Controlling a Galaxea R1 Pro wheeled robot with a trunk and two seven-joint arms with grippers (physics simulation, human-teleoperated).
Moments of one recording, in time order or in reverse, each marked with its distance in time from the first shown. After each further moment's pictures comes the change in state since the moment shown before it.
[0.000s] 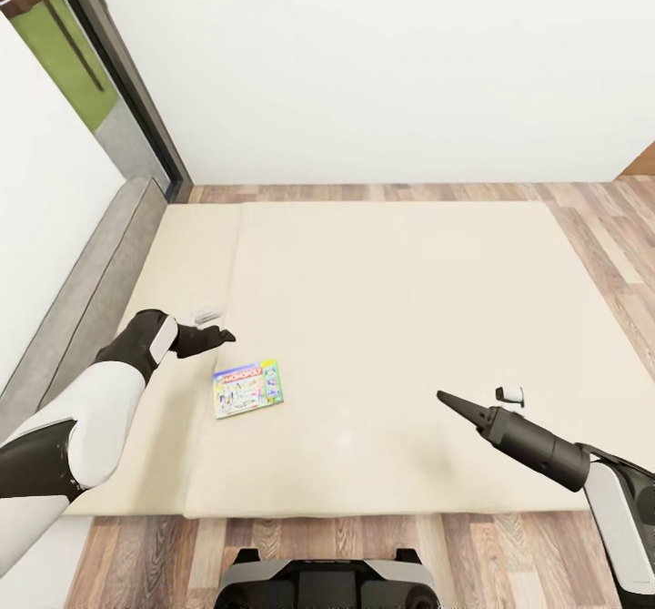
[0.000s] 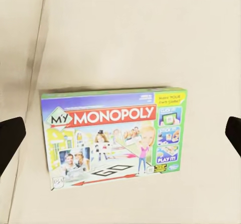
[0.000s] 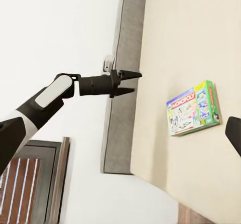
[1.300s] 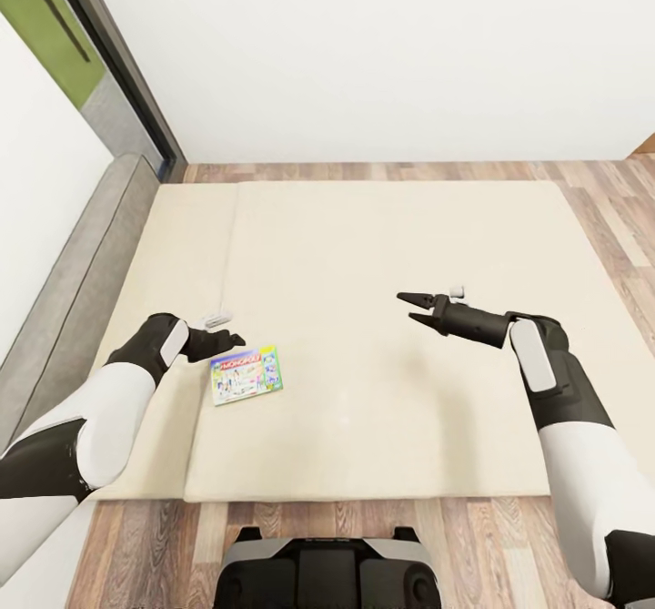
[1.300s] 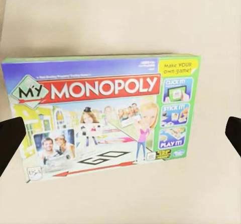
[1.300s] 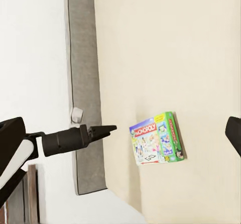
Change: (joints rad) left arm -0.001 -0.031 -0.001 0.036 0.000 -0.014 0.002; right arm -0.636 0.015 0.165 0.529 -0.001 0.094 -0.335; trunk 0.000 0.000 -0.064
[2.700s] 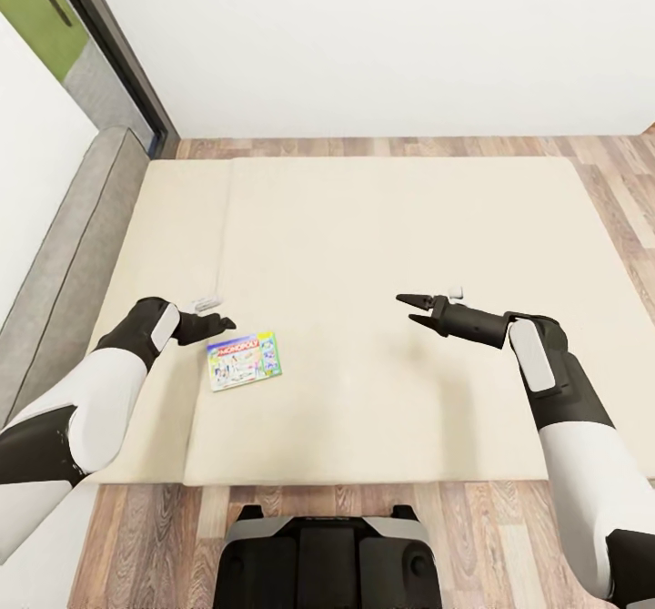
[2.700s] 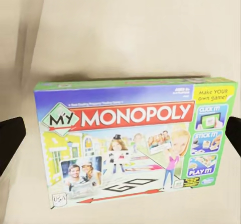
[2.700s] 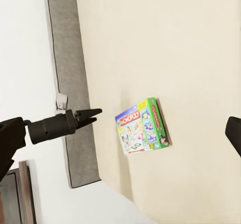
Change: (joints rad) left arm -0.051 0.024 0.001 -0.015 0.001 -0.010 0.027; right arm -0.001 -0.005 0.012 0.004 0.002 0.000 -0.003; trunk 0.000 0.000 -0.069
